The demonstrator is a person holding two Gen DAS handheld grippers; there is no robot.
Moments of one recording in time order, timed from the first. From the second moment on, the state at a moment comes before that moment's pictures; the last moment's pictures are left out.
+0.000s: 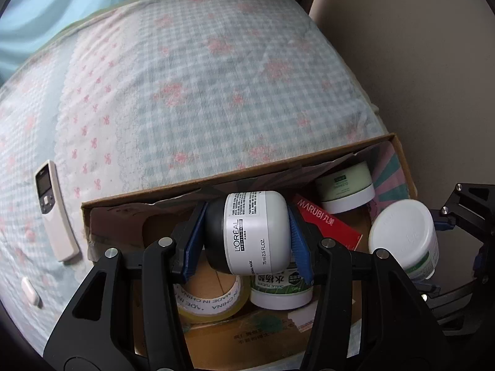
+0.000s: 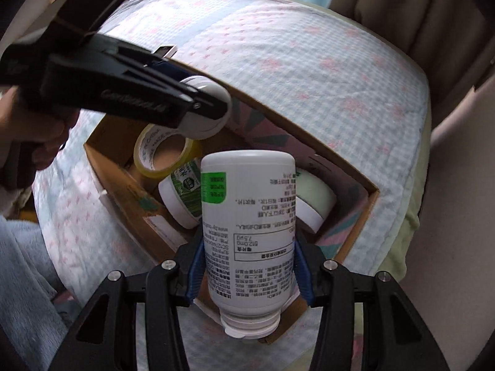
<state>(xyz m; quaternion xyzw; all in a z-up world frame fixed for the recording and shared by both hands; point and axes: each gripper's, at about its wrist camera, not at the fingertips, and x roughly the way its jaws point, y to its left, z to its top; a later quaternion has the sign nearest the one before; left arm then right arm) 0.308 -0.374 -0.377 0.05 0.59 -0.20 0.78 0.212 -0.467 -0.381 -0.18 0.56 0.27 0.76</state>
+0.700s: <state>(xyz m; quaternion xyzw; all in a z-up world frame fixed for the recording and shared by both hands) 0.315 -0.389 -0.378 0.11 0.59 -0.20 0.77 0.200 -0.467 -0.384 -0.17 0.55 0.27 0.77</state>
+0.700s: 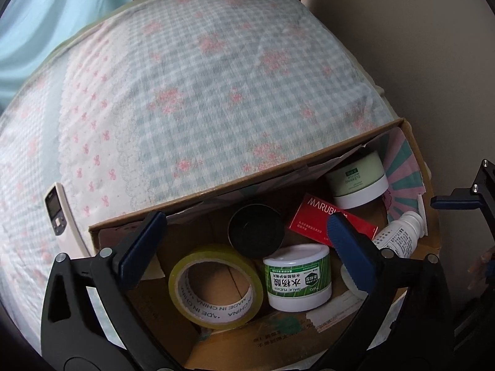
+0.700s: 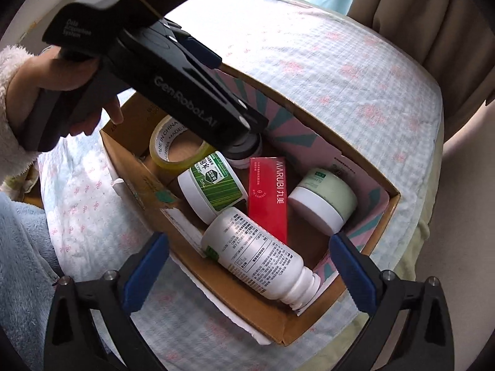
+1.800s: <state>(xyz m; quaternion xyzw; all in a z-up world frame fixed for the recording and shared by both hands) 0.208 -0.289 -0.180 0.08 0.47 -0.19 0.86 0.167 -0.435 -0.240 -0.18 0.49 0.20 0.83</state>
